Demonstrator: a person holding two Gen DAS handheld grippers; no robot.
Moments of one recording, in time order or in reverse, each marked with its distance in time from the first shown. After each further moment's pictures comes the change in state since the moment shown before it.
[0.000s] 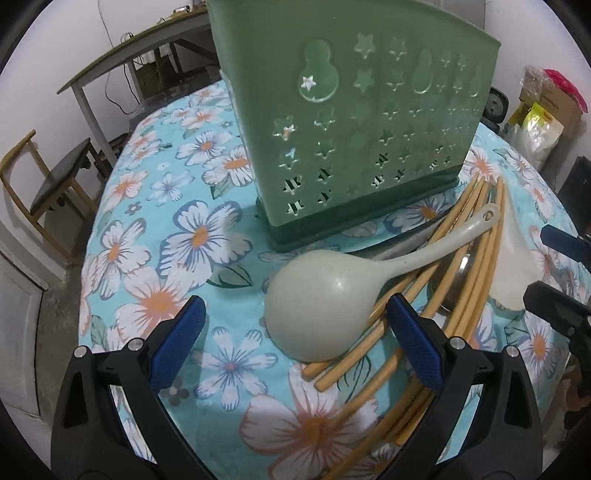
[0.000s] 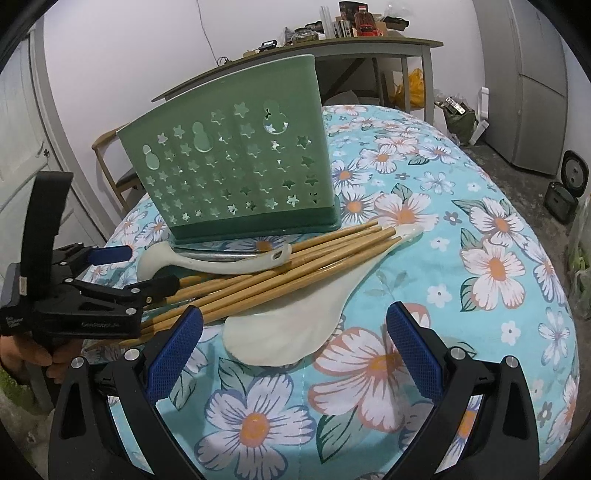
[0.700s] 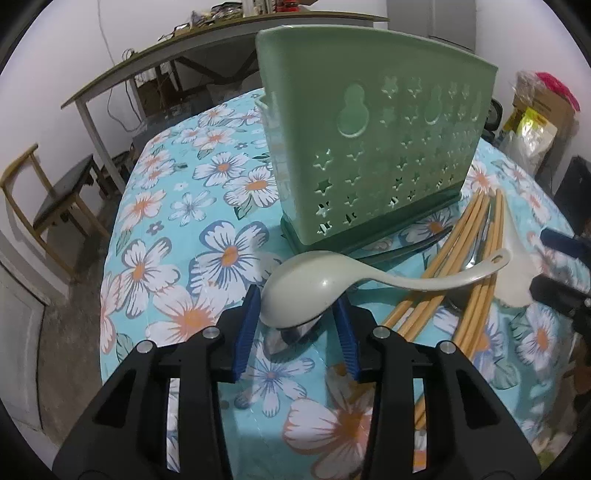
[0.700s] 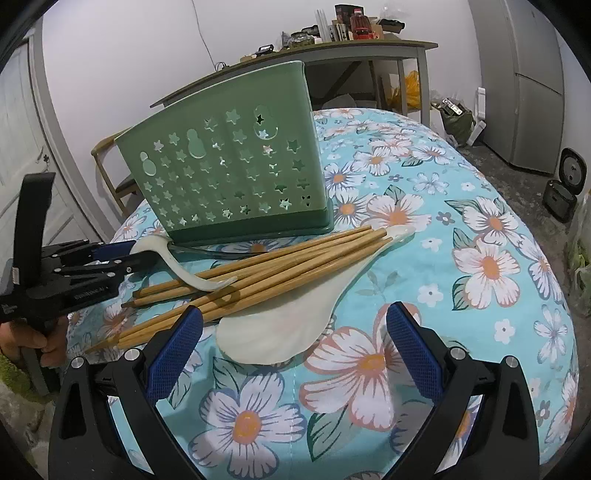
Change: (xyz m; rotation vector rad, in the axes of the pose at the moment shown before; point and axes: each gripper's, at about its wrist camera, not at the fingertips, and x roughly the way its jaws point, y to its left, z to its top) left arm -0.015 0.018 0.000 0.036 -0.088 0.008; right arm -0.008 -0.003 -0.003 0.008 -0.021 -0.006
